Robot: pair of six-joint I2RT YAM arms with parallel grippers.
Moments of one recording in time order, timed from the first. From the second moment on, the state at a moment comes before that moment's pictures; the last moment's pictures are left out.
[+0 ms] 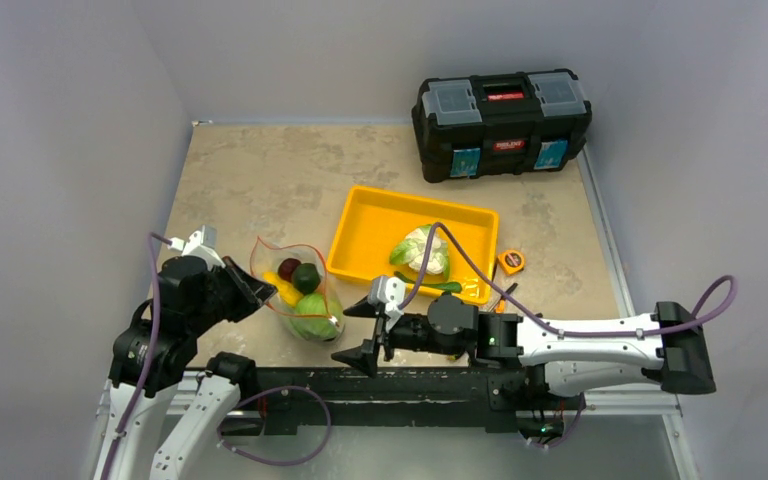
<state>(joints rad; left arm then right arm) -0.25 0.48 0.94 -1.08 0.11 -0.80 1.39 1.09 0.72 0.27 -0.01 0.15</state>
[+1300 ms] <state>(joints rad) -0.27 0.39 0.97 -0.71 0.64 -0.17 1.41 1.25 0.73 0.43 0.22 -0.02</state>
